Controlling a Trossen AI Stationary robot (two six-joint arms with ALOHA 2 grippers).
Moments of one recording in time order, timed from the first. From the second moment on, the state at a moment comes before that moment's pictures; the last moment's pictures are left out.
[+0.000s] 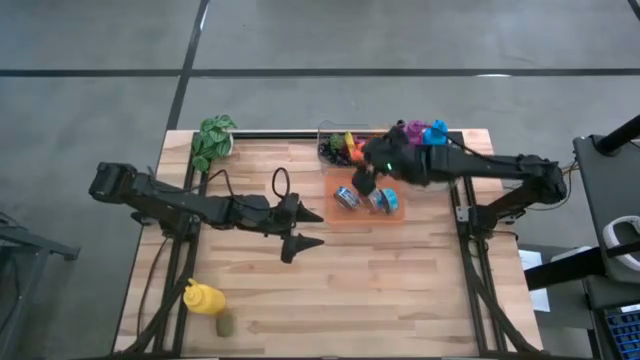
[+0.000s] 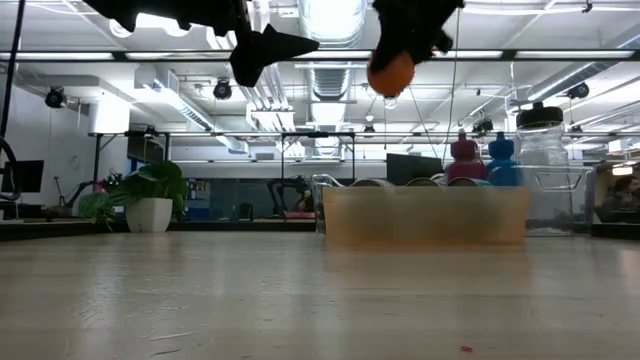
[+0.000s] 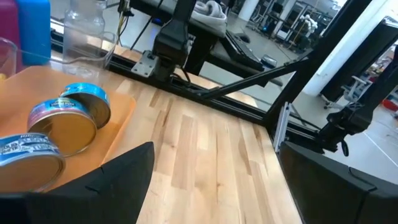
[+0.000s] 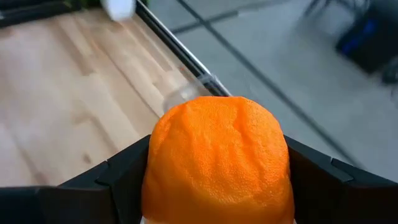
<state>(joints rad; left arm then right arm) -0.16 1.38 0.76 0.39 -0.05 -0.42 -0.10 1.39 1.31 -0.65 0.58 0.24</state>
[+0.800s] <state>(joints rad) -0.16 1.37 0.77 0.39 -0.05 -0.42 -0.55 1.76 1.31 -0.65 0.31 0.34</state>
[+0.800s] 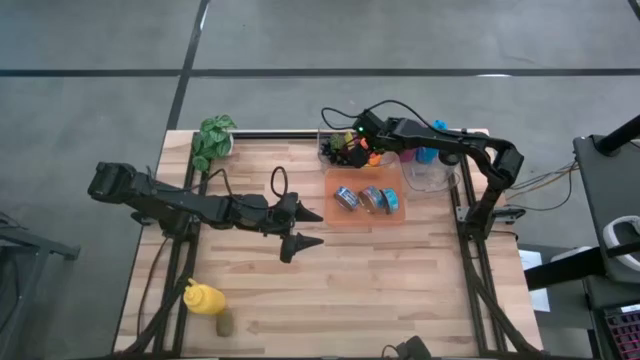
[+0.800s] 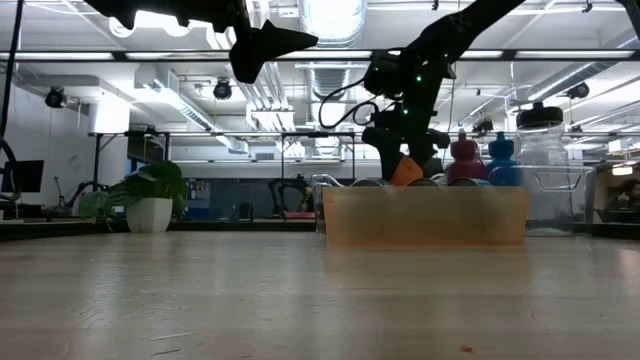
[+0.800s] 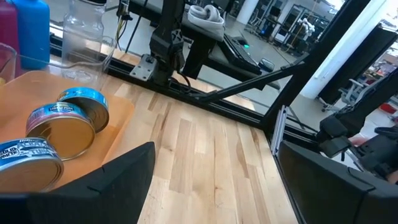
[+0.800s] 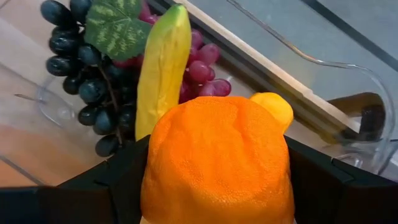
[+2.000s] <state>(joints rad) -0.17 1.14 0.77 0.07 -0.03 -0.32 -0.31 1.56 1.30 -0.71 0.48 0.34</state>
